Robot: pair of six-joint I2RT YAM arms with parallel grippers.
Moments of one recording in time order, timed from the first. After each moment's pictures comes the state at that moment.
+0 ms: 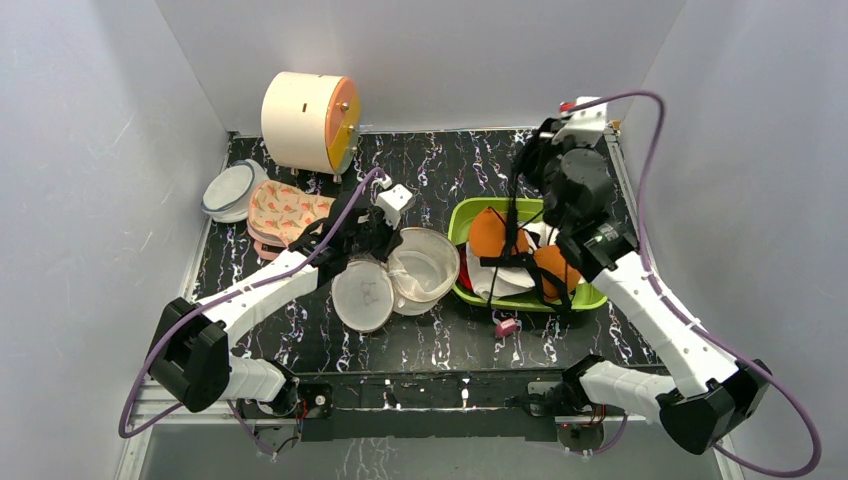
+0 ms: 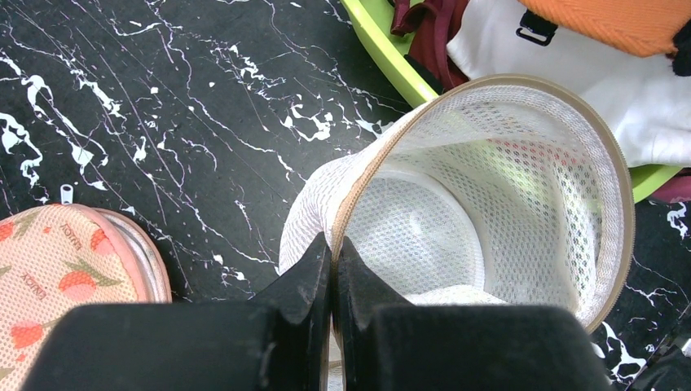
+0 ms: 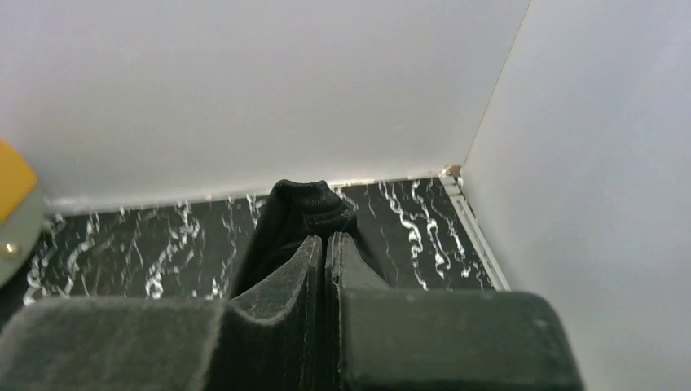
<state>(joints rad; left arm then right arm) -0.62 1.33 0.88 -0.13 0.18 0.10 0.55 1.09 1.15 0.01 0.71 -0.12</state>
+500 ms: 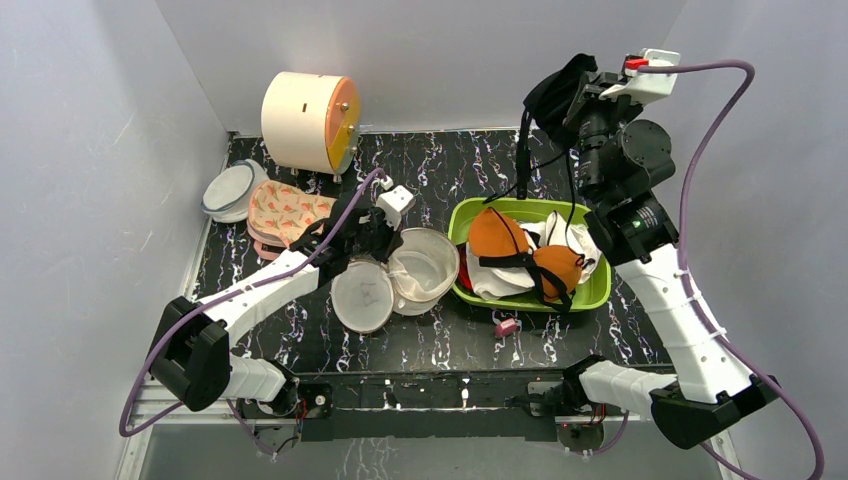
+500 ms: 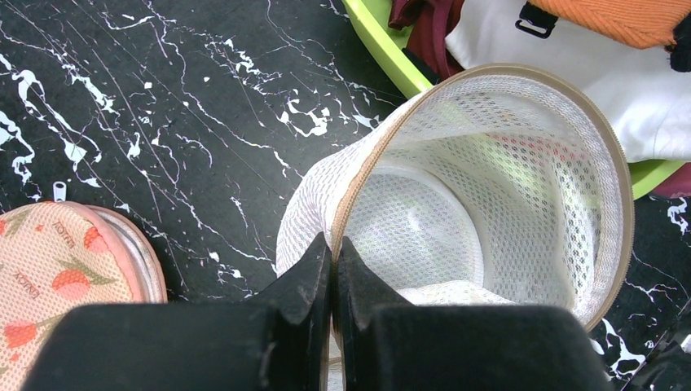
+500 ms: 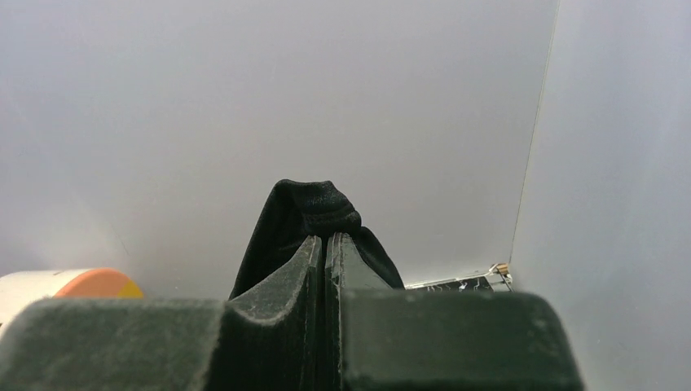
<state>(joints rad) -0.62 1.34 0.88 -0.14 0.18 0.10 0.43 1.13 1.48 0.02 0.55 -0.05</state>
